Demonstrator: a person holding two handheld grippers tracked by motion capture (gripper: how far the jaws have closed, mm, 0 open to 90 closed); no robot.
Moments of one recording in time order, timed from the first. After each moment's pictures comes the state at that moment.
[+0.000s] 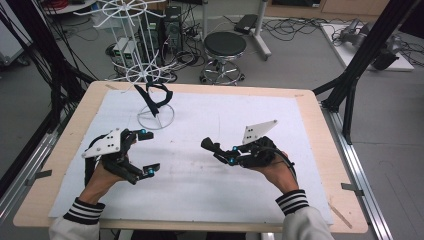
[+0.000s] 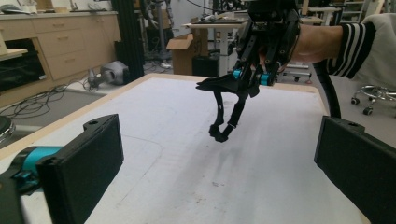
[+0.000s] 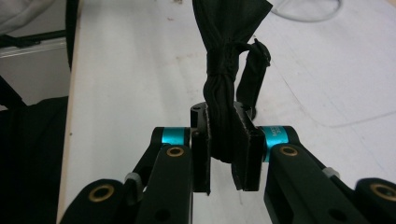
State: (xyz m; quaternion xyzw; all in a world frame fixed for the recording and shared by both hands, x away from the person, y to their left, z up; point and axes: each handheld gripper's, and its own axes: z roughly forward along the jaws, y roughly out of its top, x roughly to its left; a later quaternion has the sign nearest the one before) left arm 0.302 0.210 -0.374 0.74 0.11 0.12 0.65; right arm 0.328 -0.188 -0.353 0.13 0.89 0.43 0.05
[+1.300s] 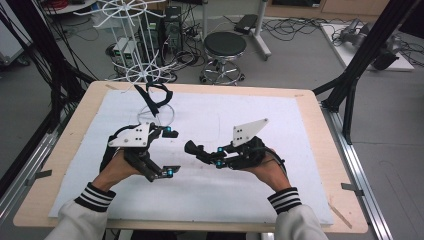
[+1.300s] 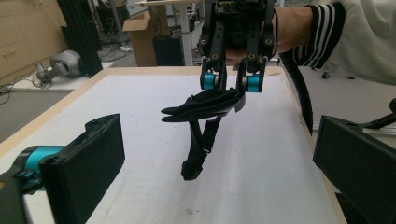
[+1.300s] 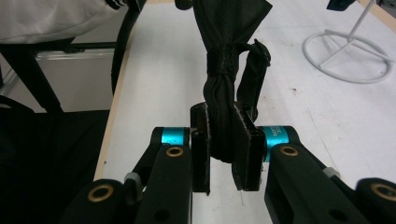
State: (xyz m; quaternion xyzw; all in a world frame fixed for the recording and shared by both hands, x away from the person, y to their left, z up) left arm 0.315 0.153 -0.347 0.79 0.03 0.07 0.61; right arm 0.323 -0.160 -0.340 0.04 0.88 0.48 0.02
